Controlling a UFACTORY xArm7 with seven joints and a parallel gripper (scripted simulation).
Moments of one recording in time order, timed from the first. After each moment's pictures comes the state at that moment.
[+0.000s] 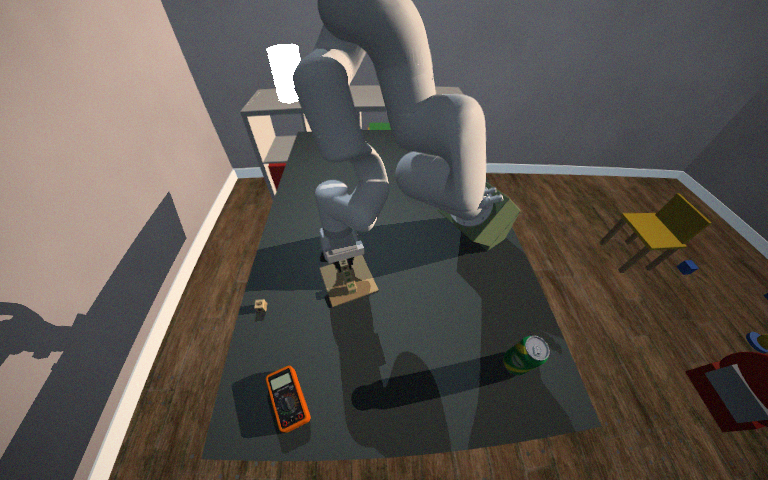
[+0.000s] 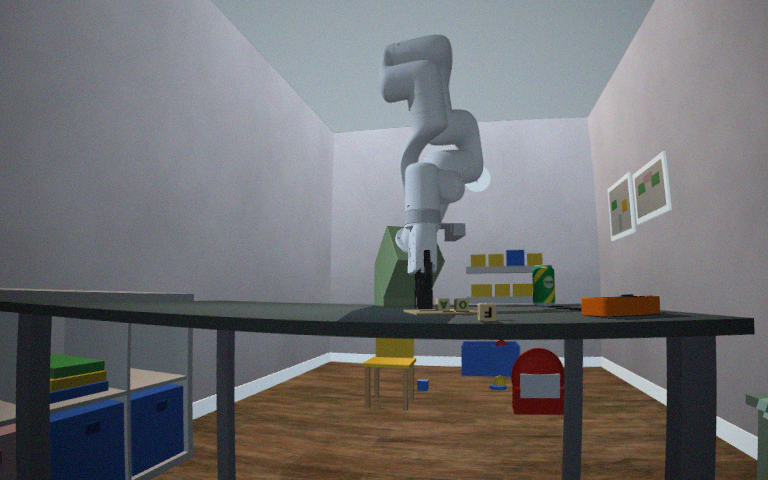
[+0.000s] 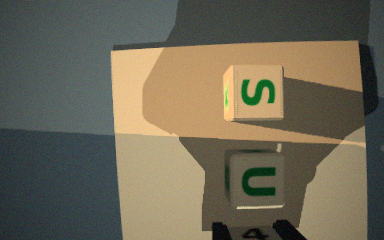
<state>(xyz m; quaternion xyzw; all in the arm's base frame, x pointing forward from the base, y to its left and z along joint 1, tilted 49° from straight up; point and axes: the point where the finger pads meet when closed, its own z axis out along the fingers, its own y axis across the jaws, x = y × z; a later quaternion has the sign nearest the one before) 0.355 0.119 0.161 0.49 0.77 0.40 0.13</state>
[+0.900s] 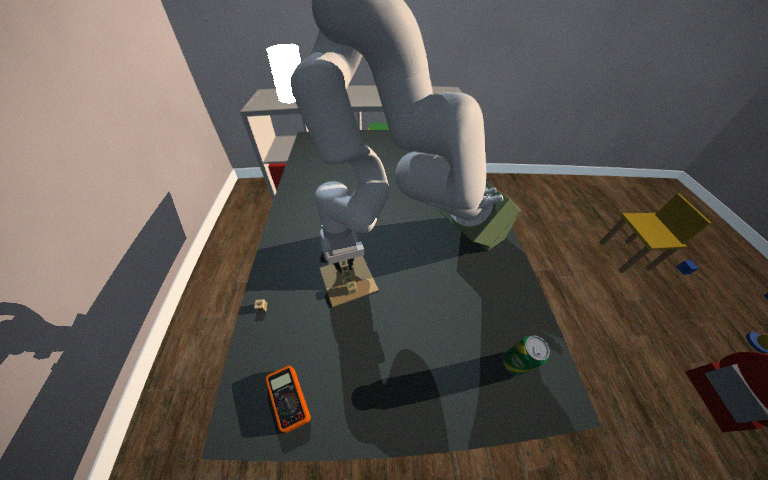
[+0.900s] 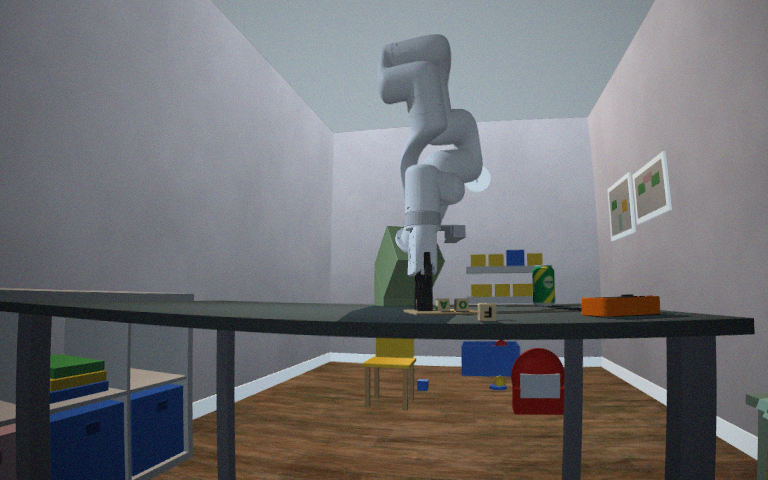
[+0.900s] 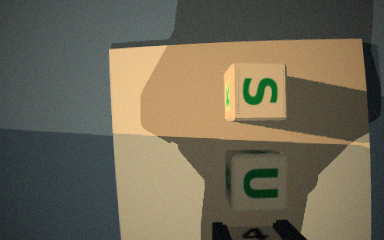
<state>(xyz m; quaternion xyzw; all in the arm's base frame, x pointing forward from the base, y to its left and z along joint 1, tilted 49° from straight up) 0.357 0.121 0.159 0.49 0.77 0.40 0.13</state>
